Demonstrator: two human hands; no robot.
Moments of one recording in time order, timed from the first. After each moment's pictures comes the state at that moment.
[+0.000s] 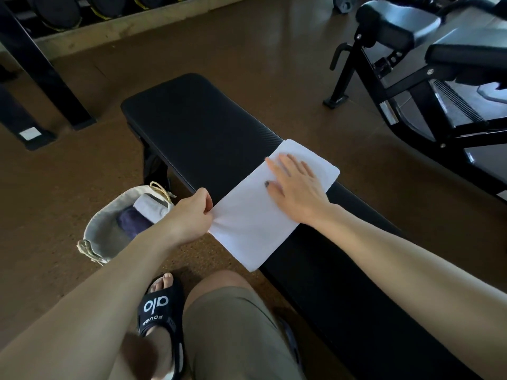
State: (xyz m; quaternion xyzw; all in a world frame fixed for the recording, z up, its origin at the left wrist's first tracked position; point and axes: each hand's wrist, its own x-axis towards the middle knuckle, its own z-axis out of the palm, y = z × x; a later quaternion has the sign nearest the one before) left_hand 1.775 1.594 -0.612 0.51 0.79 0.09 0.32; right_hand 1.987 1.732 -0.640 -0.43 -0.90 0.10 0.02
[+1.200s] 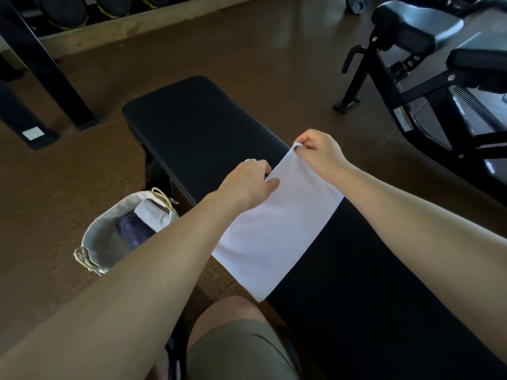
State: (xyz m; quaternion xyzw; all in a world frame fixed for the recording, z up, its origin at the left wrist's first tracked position) left_hand 1.815 1.715 -0.605 0.60 0.75 0.13 0.25; right_hand 1.969 1.846 -0.624 -0.51 -0.76 0.33 0.22
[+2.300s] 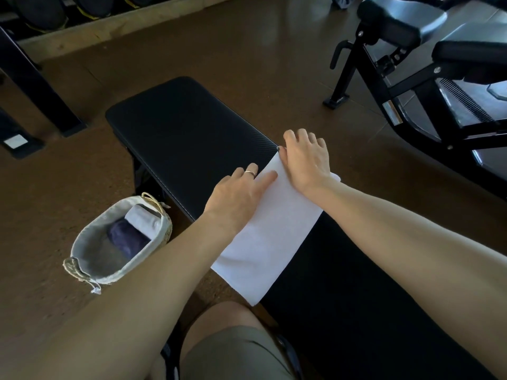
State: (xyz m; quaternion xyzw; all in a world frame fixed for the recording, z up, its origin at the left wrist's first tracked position) left_hand 1.825 1.697 -0.632 0.72 0.69 -0.01 -0.02; right_hand 1.957 1.829 -0.644 -0.51 -0.85 -0.05 0.12
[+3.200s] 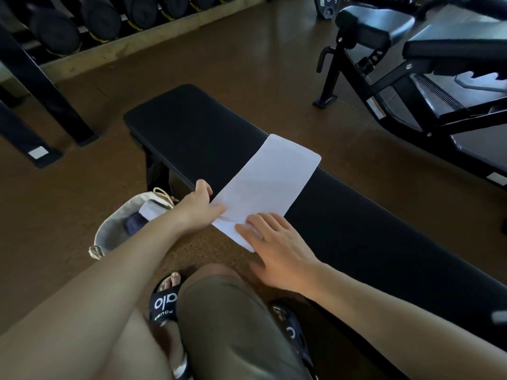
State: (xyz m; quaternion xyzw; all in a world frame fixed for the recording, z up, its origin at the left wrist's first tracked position) left_hand 1.779 1.592 -0.613 0.51 0.79 0.09 0.33; right_hand 2.012 1.586 -0.642 -0.27 -0.96 0.05 0.06
